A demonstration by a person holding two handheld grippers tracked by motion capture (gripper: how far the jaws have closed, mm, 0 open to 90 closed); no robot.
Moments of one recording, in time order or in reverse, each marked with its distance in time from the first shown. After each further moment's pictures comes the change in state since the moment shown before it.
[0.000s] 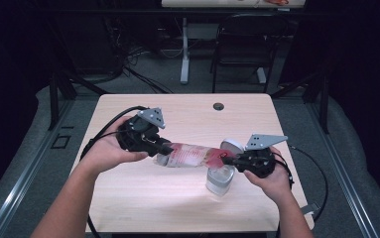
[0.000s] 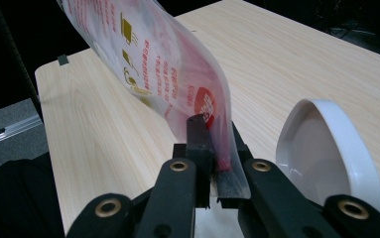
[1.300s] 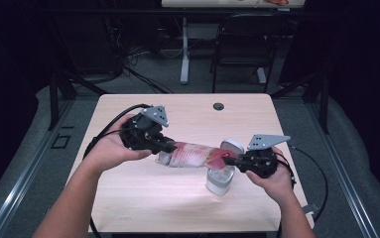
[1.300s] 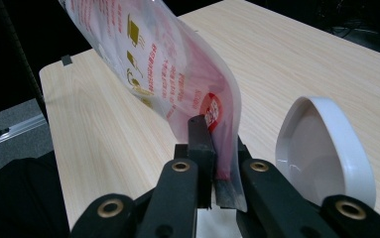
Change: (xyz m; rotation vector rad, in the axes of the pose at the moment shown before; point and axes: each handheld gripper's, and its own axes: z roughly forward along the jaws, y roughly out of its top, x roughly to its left) left arm -0.001 0.008 0.000 -0.008 -0.003 0.014; right arm 0.000 0.000 -0.005 -0.002 0.008 0.006
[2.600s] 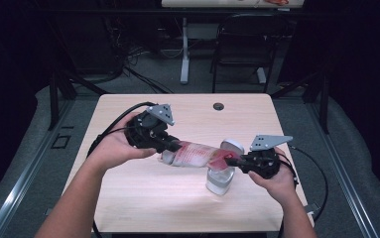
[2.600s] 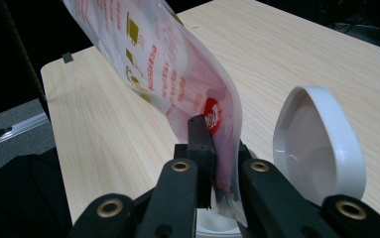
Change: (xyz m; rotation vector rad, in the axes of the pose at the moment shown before) left arm -0.002 0.012 0.002 -0.003 -0.008 0.016; right arm -0.003 -0.003 -0.005 0.012 0.004 0.007
